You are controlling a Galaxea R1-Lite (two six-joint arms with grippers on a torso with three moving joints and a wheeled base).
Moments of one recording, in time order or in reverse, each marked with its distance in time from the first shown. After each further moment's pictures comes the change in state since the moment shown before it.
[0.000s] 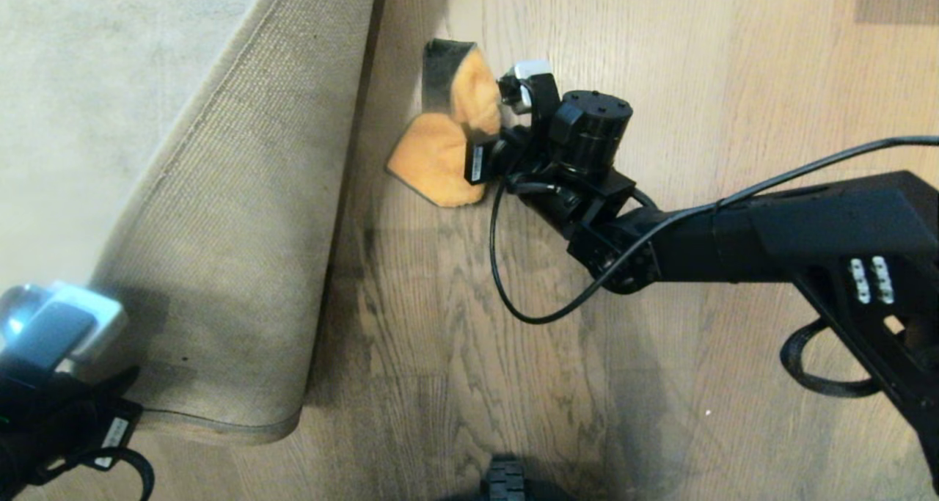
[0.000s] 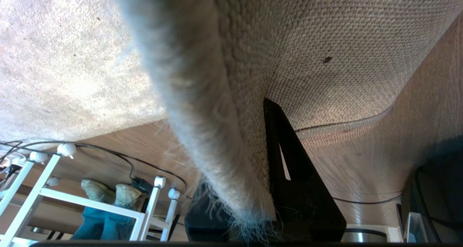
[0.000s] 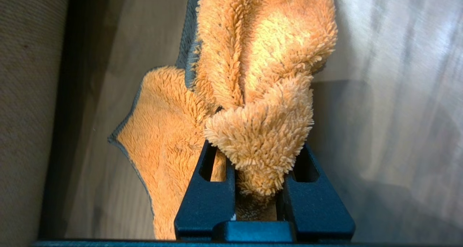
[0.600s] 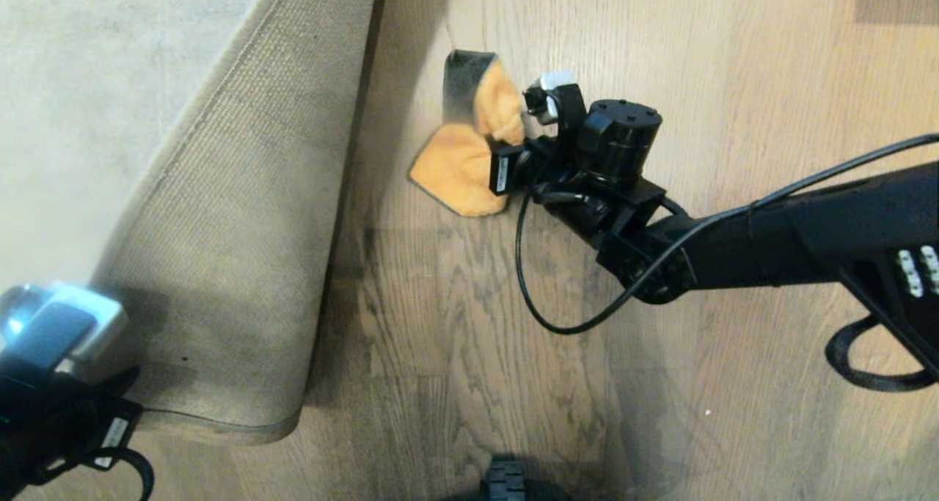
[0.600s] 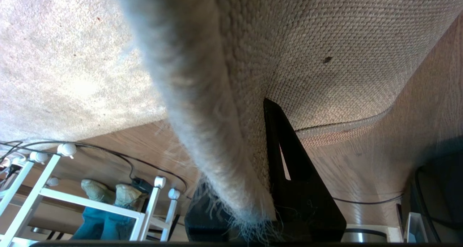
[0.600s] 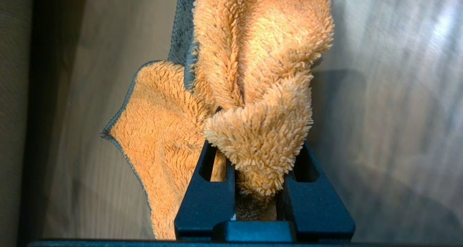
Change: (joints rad) left arm 0.000 0.000 0.000 -0.001 0.000 0.000; right arm -0.040 -0.077 0.175 -0.052 0.000 -0.002
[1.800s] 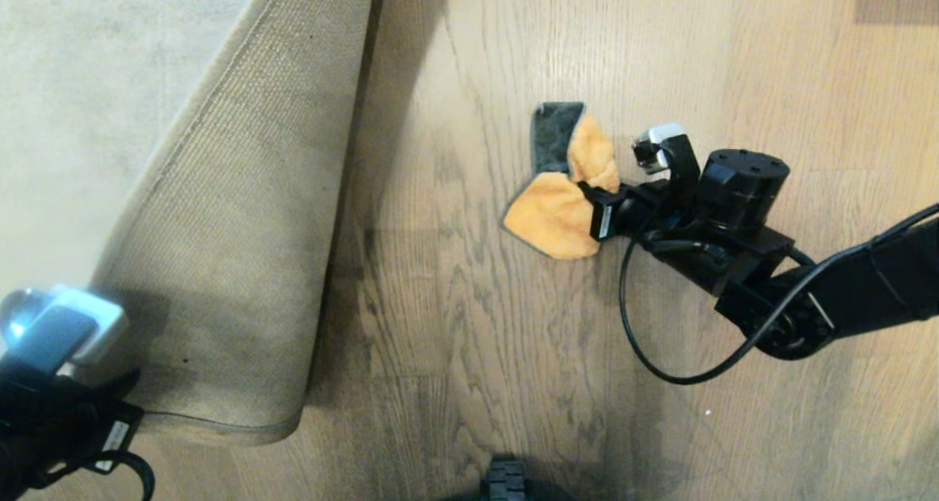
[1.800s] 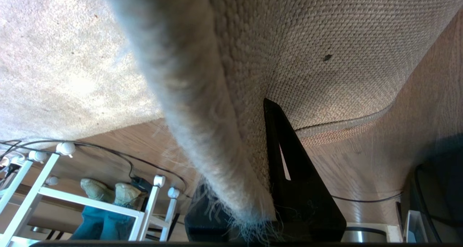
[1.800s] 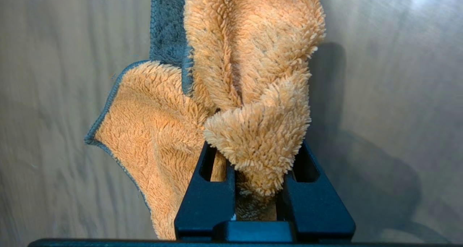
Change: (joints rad) left arm 0.000 0.000 0.011 -0.003 0.000 0.000; right arm -0.234 -0.200 0.551 -0.216 0.095 -0.004
